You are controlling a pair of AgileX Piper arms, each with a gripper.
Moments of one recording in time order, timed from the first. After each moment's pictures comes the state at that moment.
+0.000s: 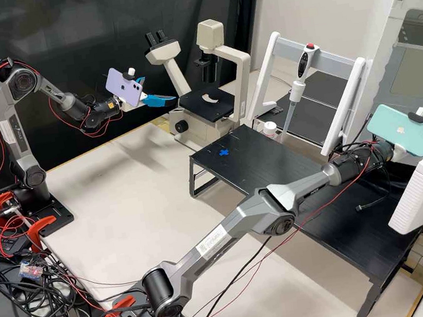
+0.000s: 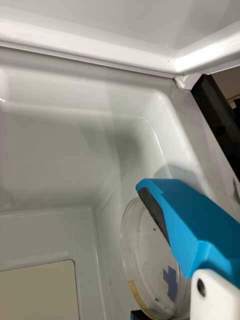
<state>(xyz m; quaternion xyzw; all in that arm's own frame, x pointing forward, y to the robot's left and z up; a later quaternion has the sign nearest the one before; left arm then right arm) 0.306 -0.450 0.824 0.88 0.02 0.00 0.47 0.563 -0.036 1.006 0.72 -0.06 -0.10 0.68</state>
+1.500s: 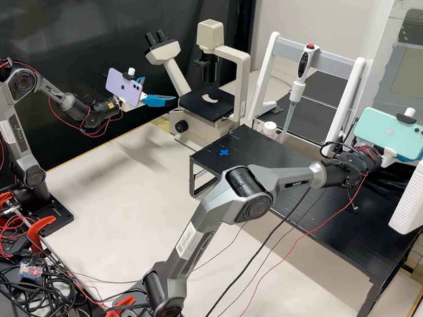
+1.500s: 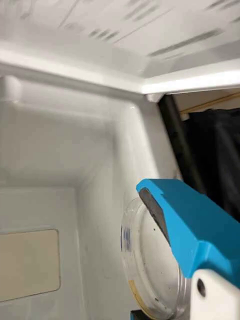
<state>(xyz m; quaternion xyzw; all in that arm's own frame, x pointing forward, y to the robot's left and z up) 0.306 -0.450 0.824 0.88 0.02 0.00 0.47 0.473 -0.023 1.024 0.70 -0.06 -0.07 0.71</state>
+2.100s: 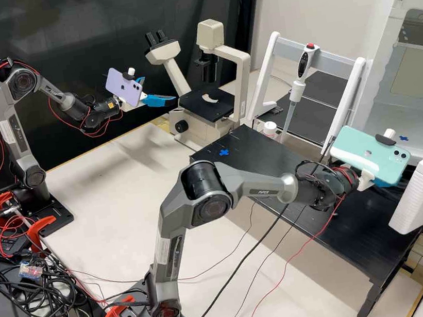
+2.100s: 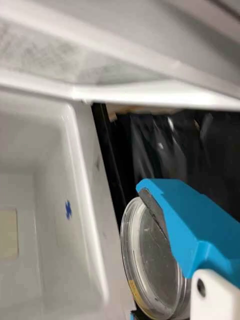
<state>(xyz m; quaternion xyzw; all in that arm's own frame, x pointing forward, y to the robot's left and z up) 0.306 -0.450 0.824 0.88 0.02 0.00 0.47 0.362 -0.014 1.013 0.70 -0.02 -0.12 0.70</state>
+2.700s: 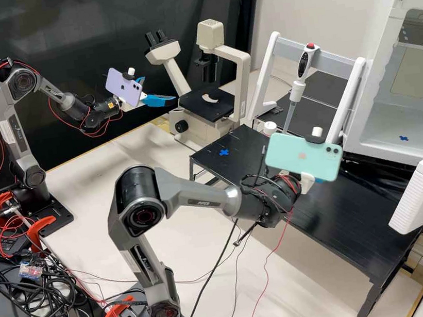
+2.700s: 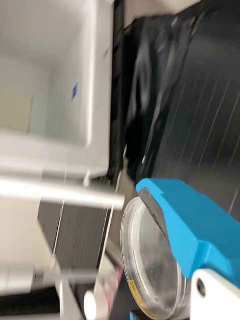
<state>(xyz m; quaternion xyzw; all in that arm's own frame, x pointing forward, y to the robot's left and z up) 0.306 -0.450 0.824 0.88 0.02 0.00 0.47 0.266 0.042 0.952 0.65 0.13 -0.08 0.75</state>
